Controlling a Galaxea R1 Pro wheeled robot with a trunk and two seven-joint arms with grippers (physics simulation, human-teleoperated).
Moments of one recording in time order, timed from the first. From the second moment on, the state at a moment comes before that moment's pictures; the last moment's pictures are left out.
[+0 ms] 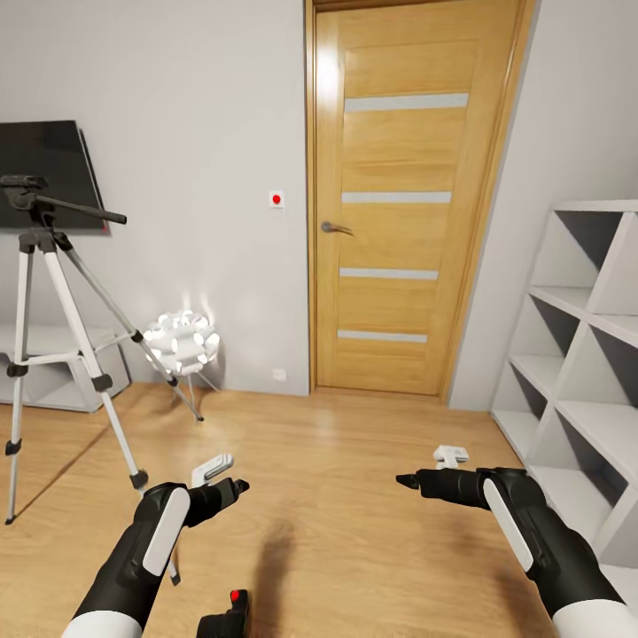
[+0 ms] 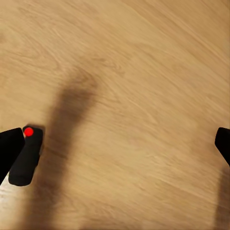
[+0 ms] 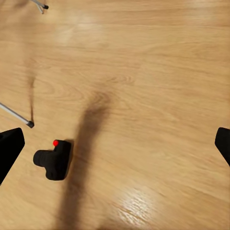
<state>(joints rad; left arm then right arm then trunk) -0.45 -0.04 0.12 -1.09 0.50 0.82 0.19 -0.47 -0.19 0.02 -1.15 -0.23 0.87 0.44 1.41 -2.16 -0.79</state>
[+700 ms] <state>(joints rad) -0.45 -0.04 0.12 -1.09 0.51 0.82 0.18 -0.47 -0.19 0.02 -1.16 -0.23 0.87 0.44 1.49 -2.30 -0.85</state>
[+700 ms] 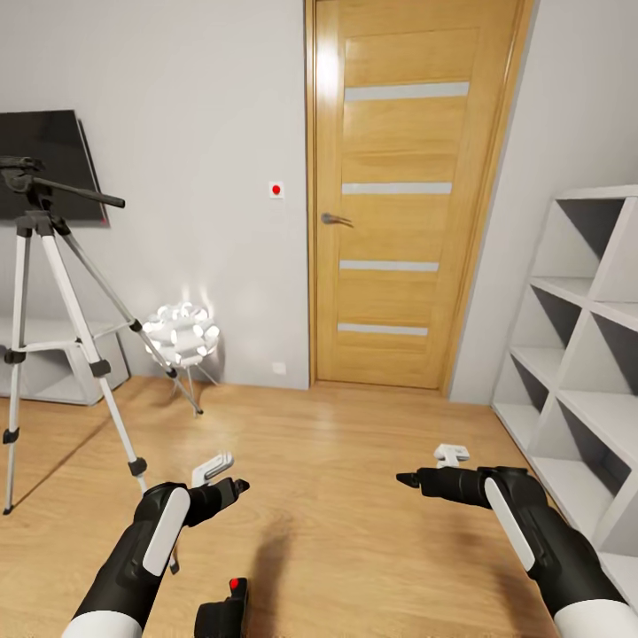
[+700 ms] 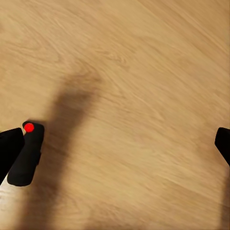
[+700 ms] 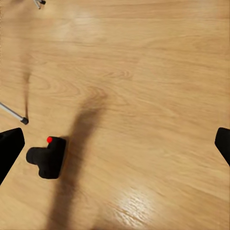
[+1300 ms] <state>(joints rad) -0.45 -0.04 0.12 -1.09 0.51 0.82 0.18 -0.47 -0.19 0.02 -1.16 -0.22 0.88 0.46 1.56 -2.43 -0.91</state>
